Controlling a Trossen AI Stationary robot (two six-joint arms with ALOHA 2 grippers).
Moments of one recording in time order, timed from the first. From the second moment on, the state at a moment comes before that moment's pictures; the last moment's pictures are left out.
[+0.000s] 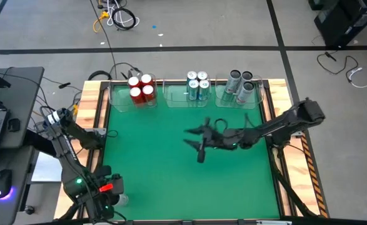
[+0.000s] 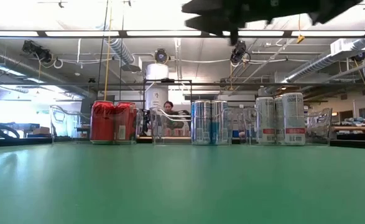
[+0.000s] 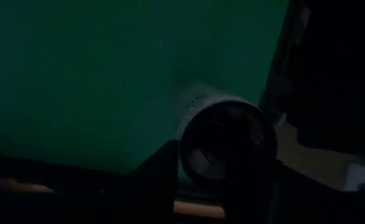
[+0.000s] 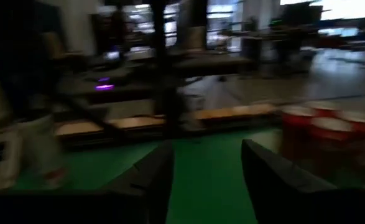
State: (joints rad) left arm -1.02 1.55 1.45 -1.30 -0.07 -1.25; right arm 0.24 1.55 0.77 0.73 0.43 0.08
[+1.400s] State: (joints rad) left arm -1.02 1.55 1.42 -1.36 -0.23 -1.00; right arm 0.24 2.06 1.38 0.57 0.02 0.11
